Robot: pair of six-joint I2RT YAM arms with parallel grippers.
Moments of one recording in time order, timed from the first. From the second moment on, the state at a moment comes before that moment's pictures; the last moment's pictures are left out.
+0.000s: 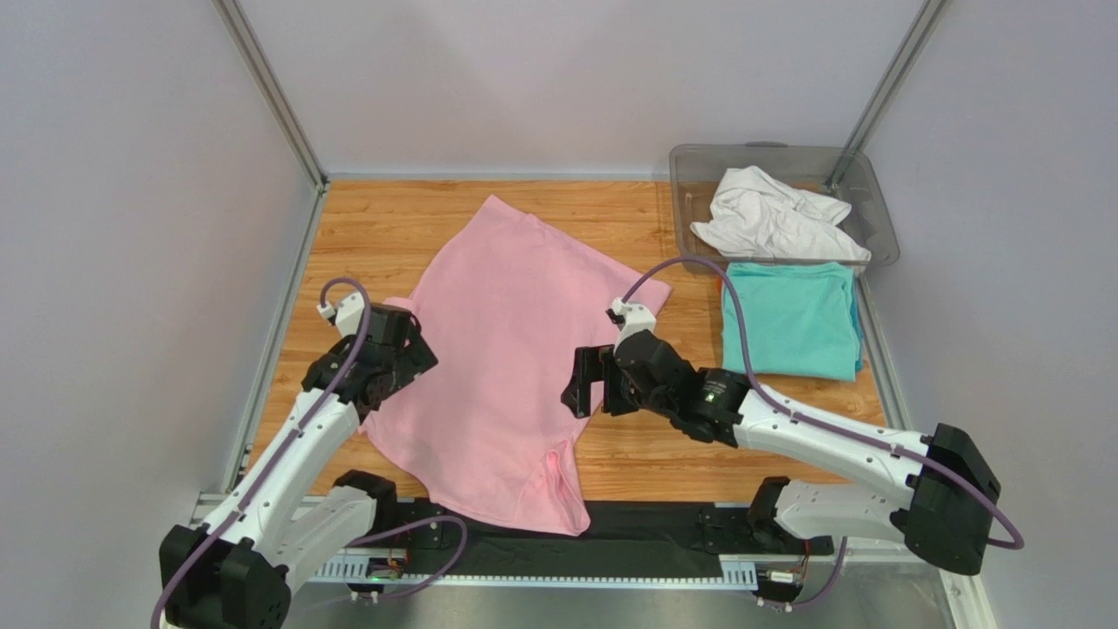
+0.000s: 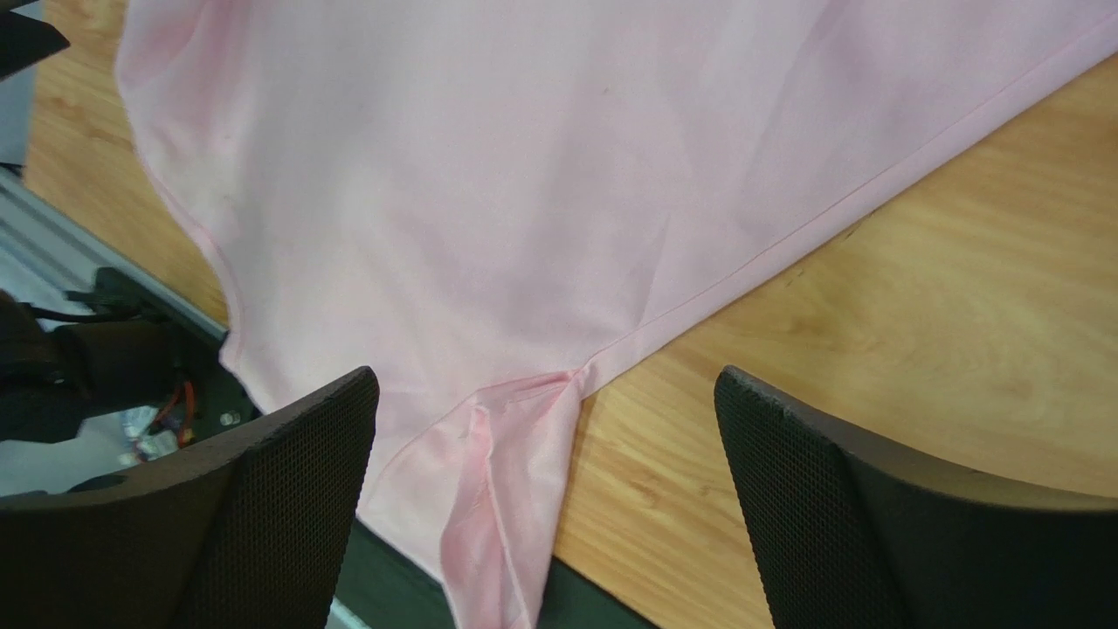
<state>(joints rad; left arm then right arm) -0.28 0.90 0.69 -0.76 -0.42 -0.80 1.00 1.13 0.74 -0.28 0.14 0.75</state>
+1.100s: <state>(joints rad) -0.28 1.26 0.58 -0.40 -0.26 -0.73 1.23 1.65 0.93 -0.52 0.24 0.64</state>
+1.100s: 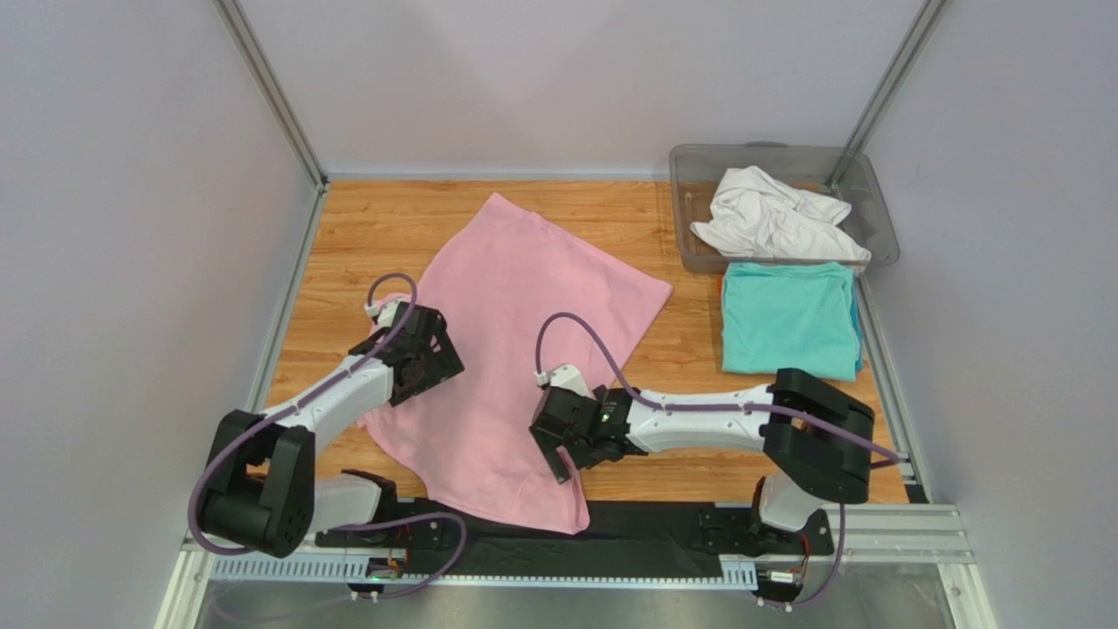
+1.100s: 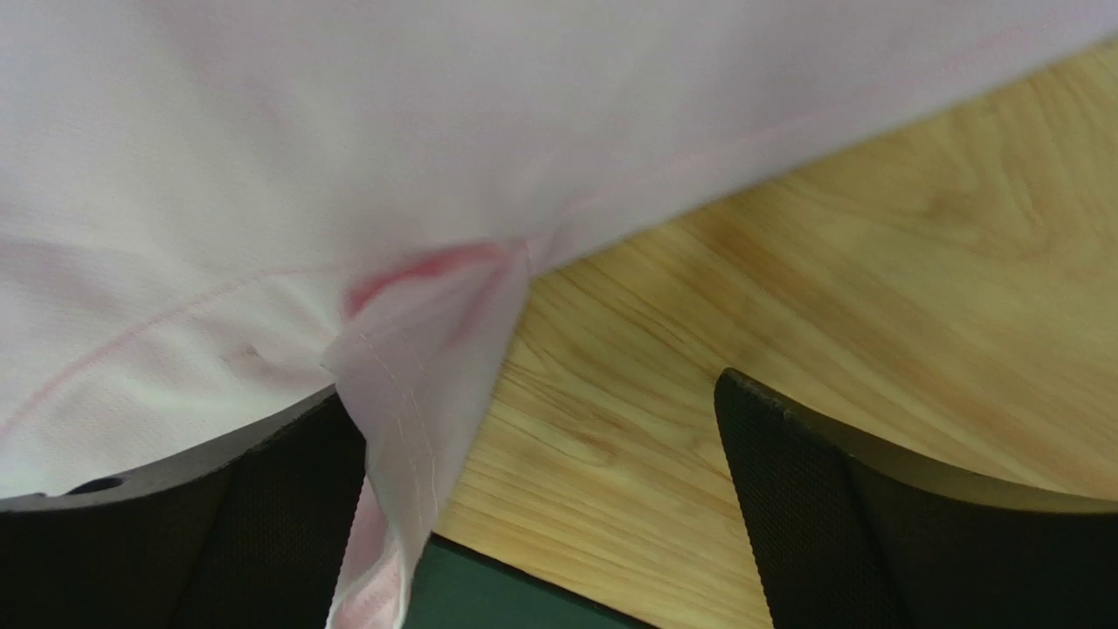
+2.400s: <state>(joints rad) -0.28 1.14 0.54 -0.42 -0.21 -0.73 1.23 1.54 0.88 -0.37 0.26 0.64</state>
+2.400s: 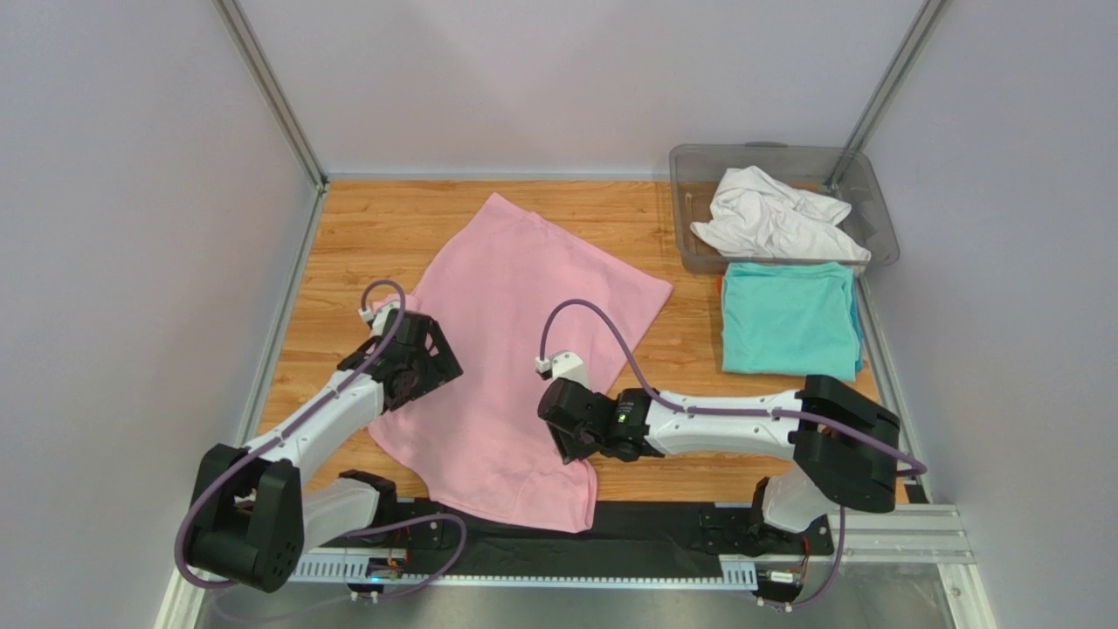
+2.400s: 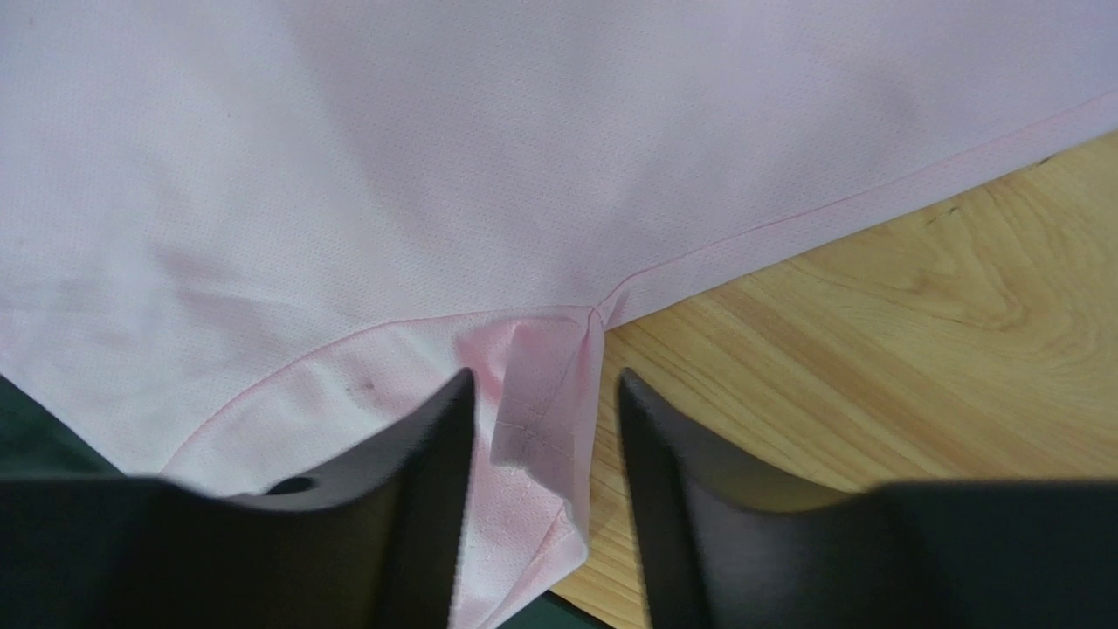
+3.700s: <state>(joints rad) -0.27 1.20 0.65 -0.62 -0.34 -0.77 1.12 1.34 0.66 -0.40 0.25 0.71</state>
